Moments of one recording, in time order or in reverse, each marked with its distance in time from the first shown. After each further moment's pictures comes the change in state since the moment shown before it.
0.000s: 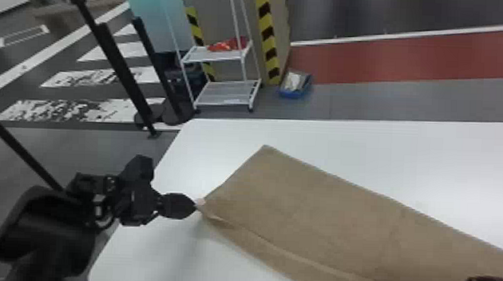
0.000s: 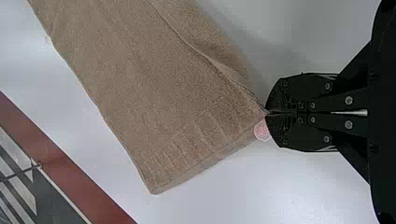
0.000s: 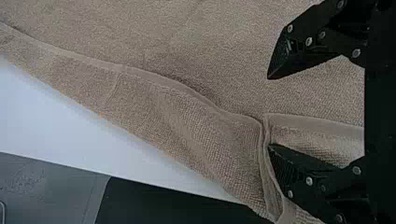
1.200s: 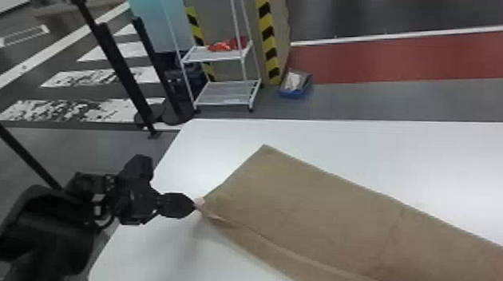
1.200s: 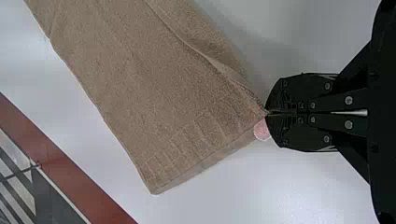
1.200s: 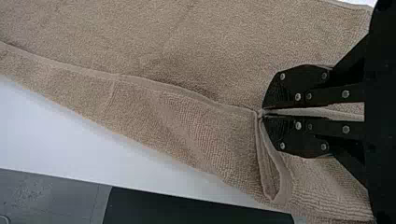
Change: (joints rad) left arm -0.001 0.005 0.001 0.001 0.000 0.000 0.000; right arm 0.013 0.006 -0.012 -0.031 -0.002 0.061 0.000
